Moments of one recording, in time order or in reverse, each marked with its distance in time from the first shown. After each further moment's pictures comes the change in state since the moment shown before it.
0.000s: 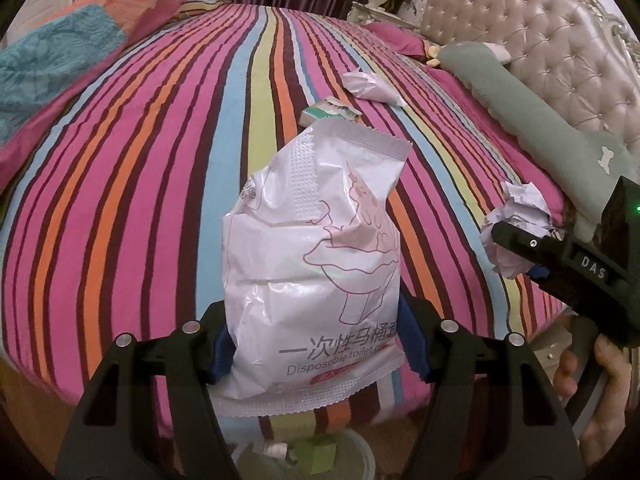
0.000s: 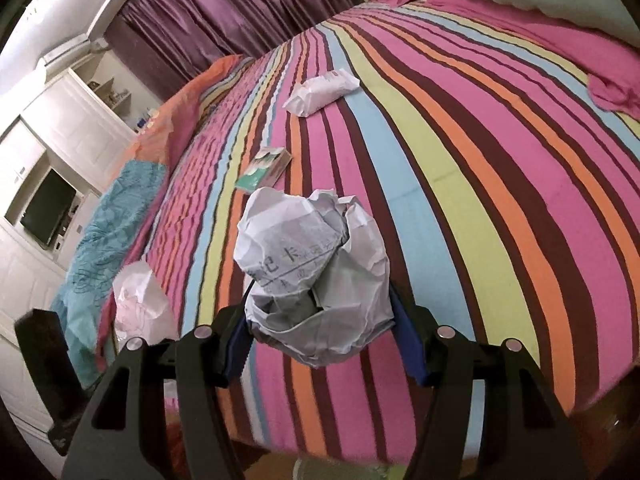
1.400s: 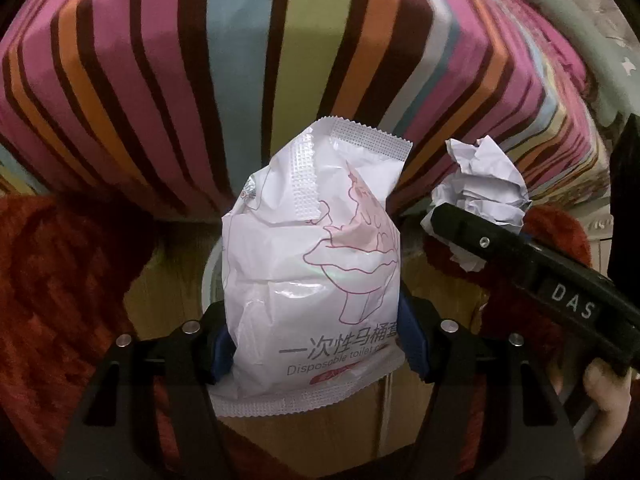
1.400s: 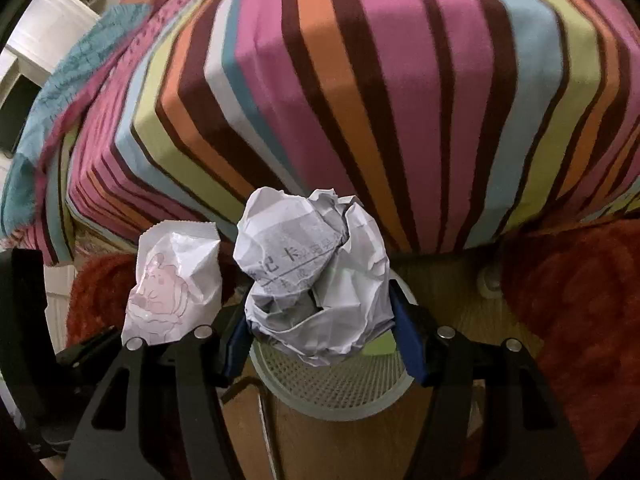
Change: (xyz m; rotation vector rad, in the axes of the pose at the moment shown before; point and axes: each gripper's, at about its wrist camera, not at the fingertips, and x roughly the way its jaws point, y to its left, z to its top) left arm 0.013 0.019 -0.214 -0.073 0.464 0.022; right arm 0.031 0.017 -0.197 -0.088 0.391 -0.162
